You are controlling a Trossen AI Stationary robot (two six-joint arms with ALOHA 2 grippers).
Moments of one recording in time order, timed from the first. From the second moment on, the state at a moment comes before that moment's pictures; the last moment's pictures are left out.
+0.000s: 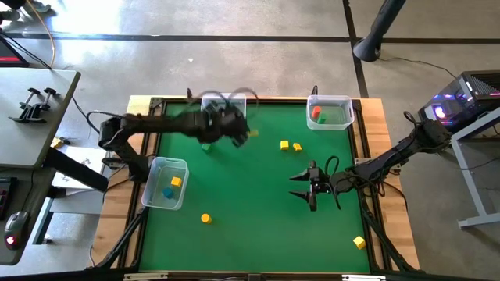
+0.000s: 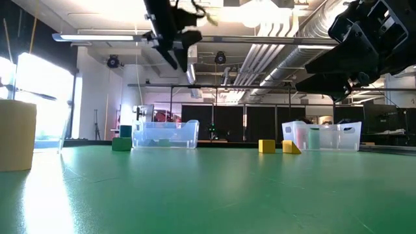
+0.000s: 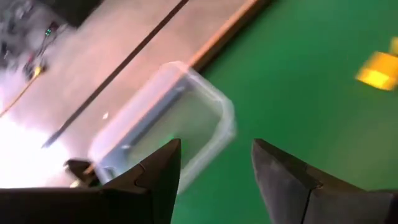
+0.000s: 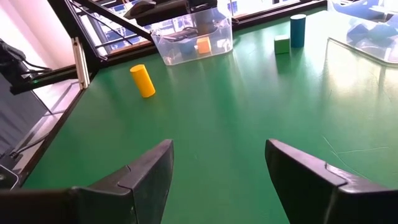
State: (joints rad) left arm 0.13 1.67 1.47 -0.88 -0.71 -0.37; right arm 0.43 1.21 0.23 0.67 0.44 0.39
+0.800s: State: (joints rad) left arm -0.21 1.66 1.03 -0.26 -0.68 -0.61; right arm 0.43 1.21 0.23 0.69 0.47 0.41
